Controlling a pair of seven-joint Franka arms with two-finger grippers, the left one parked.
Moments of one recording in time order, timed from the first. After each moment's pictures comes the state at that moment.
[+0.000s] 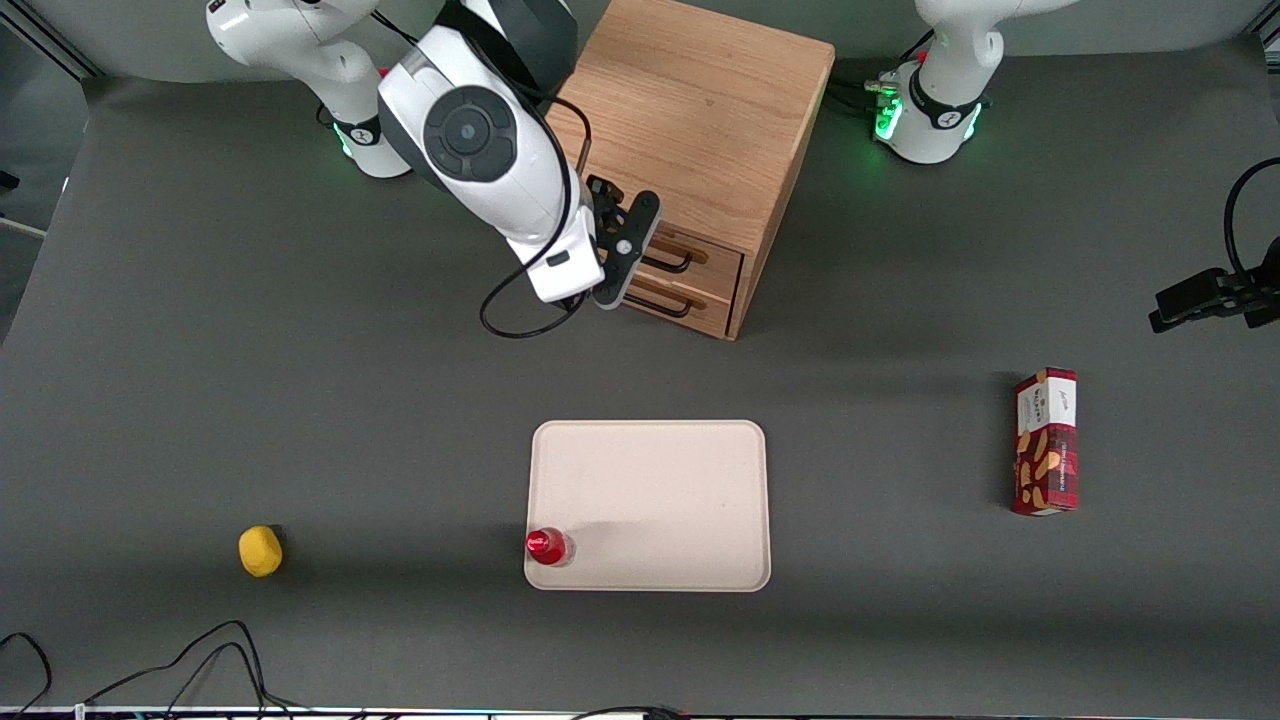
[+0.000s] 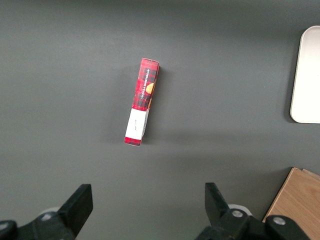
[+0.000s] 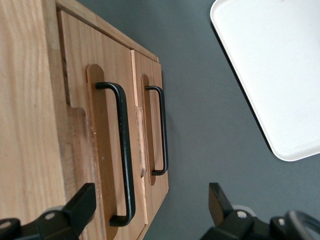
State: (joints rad) arm 0.55 0.39 0.17 -1.40 0.20 1.69 -0.42
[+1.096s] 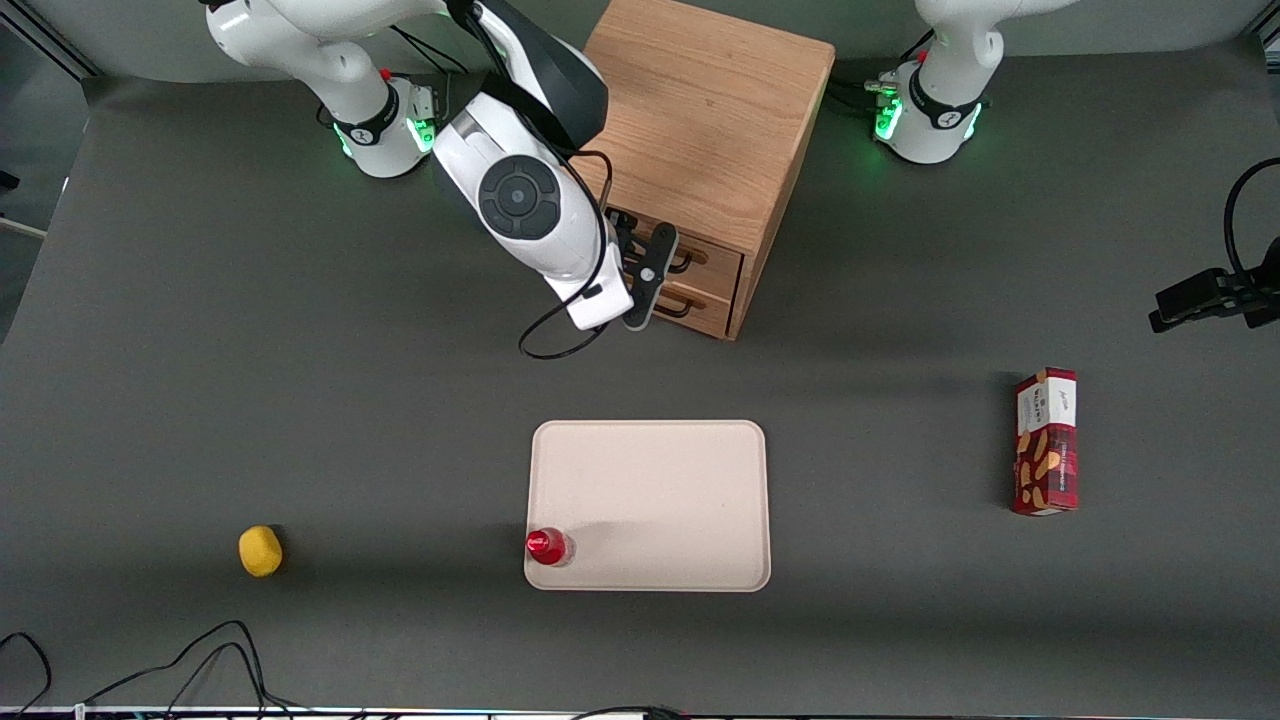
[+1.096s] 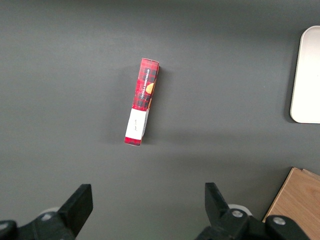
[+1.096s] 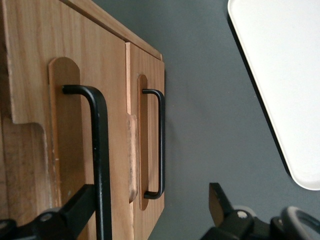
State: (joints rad) arm 0.55 0.44 0.20 -1.50 0.20 1.82 -0.48
